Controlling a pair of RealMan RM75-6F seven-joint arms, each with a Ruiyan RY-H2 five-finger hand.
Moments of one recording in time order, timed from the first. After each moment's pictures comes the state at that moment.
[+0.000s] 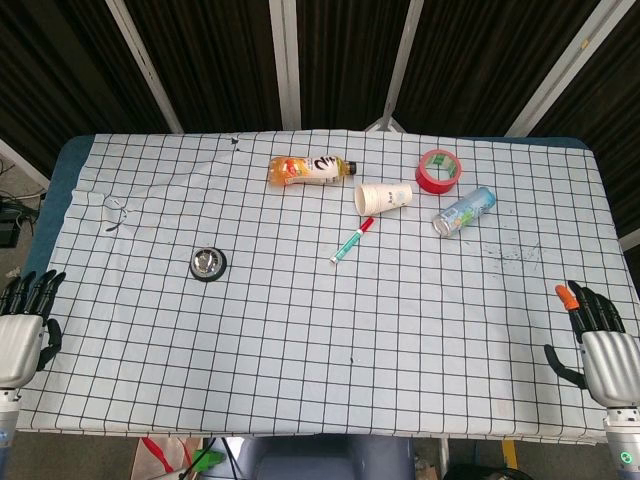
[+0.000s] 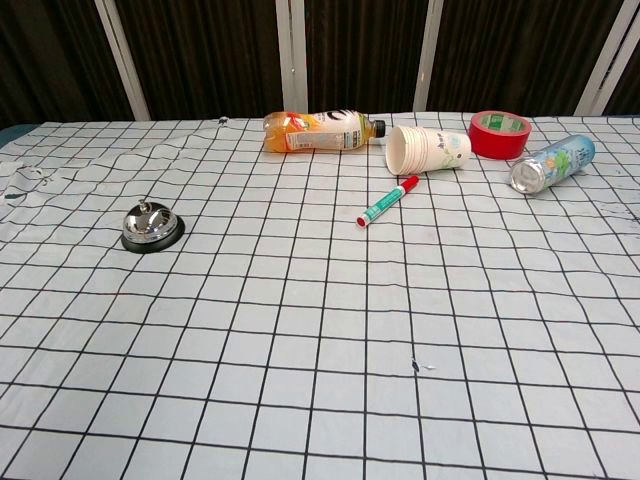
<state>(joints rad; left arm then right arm) -0.10 -1.17 -0.06 -1.64 1.45 1.50 0.22 0.07 -1.10 0.06 -1.58 -1.54 1.50 0.07</state>
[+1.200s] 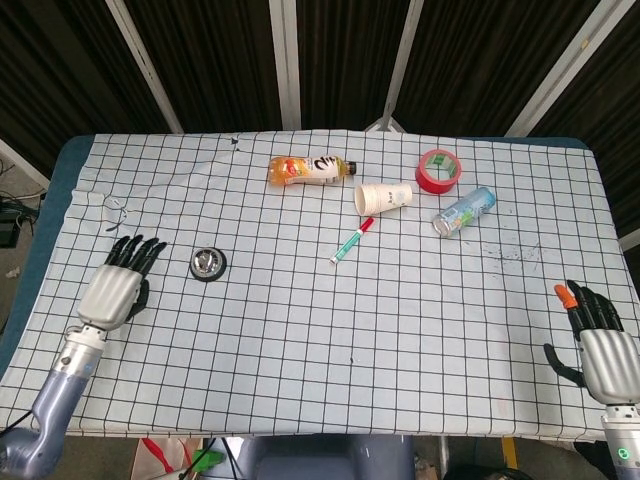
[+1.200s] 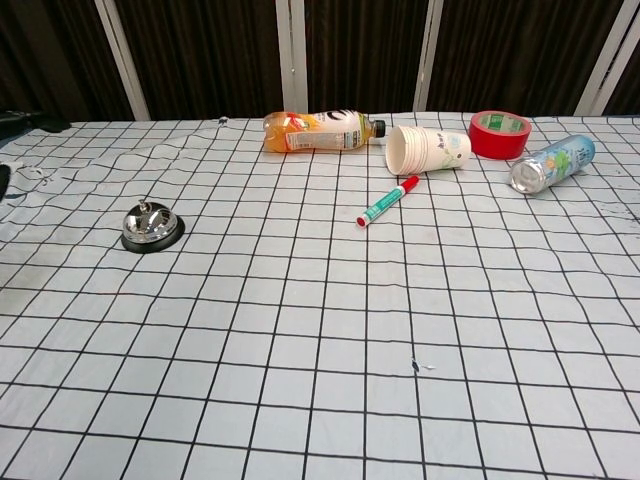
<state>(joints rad) -0.40 -1.37 -0.16 -1.46 1.44 1.18 0.26 0.08 -1.10 0.06 -1.57 -1.52 1.48 0.06</state>
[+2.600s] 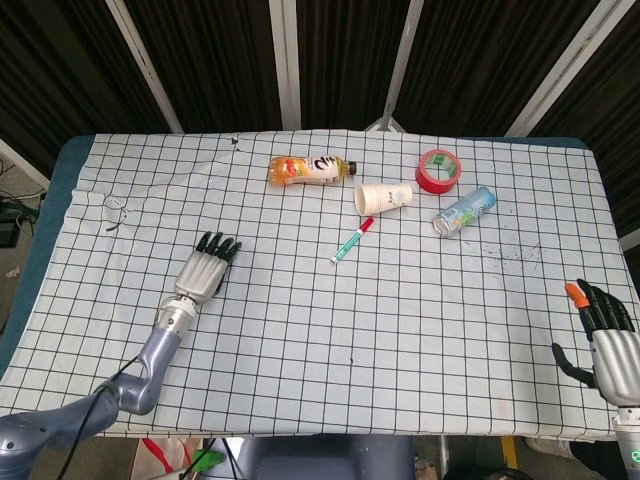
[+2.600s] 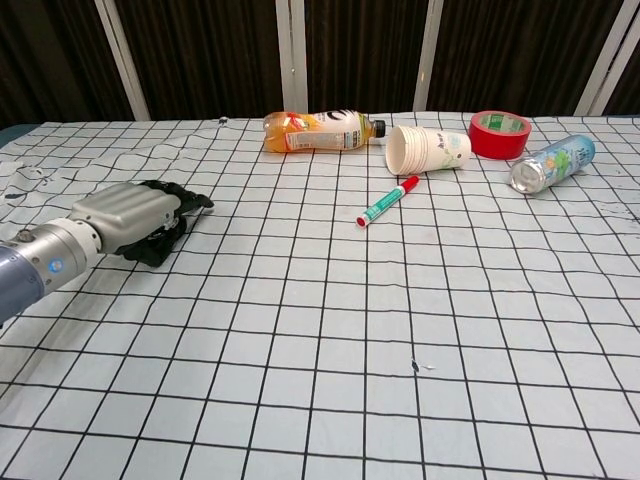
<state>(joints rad) -0.69 -1.84 -0.19 -0.92 1.30 0.94 0.36 0.07 -1.08 0.06 -1.56 -1.53 1.50 0.15</state>
